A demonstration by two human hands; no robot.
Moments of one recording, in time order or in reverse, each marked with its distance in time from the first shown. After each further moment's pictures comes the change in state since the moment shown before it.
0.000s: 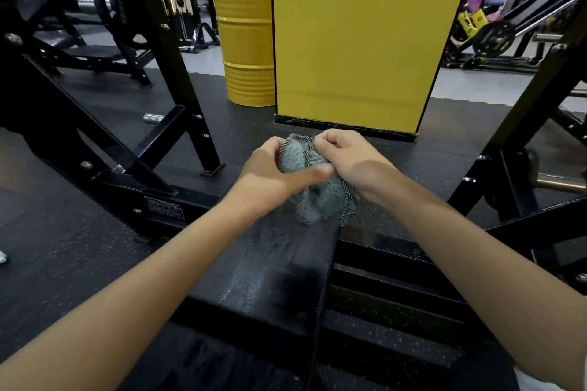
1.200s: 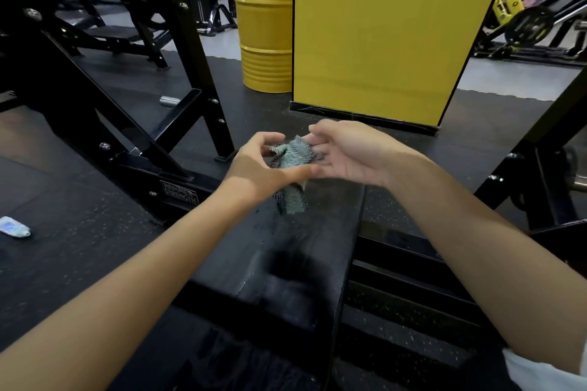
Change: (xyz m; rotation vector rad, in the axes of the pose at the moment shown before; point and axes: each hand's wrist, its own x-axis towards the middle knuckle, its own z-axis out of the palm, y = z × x) left_hand 0.011 -0.032 -0.029 0.083 0.146 -0.100; right_hand 0.016 -0.025 0.018 0.575 -0.354 0.333
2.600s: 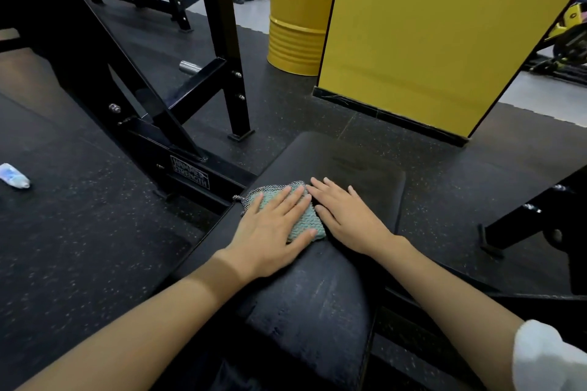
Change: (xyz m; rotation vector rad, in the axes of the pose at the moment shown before) left_hand 0.016 -0.131 0.018 0.928 -0.285 0.253; right_hand 0.109 0.144 -0.033 -1.377 -0.005 -0.364
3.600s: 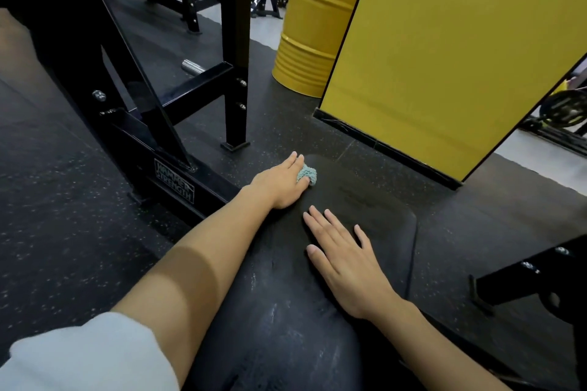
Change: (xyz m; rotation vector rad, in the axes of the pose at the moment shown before) left_hand 0.156 -0.057 -0.013 -0.284 -0.048 -0.182; right_hand 0.005 -0.003 0.011 -0.086 -0.051 0.061
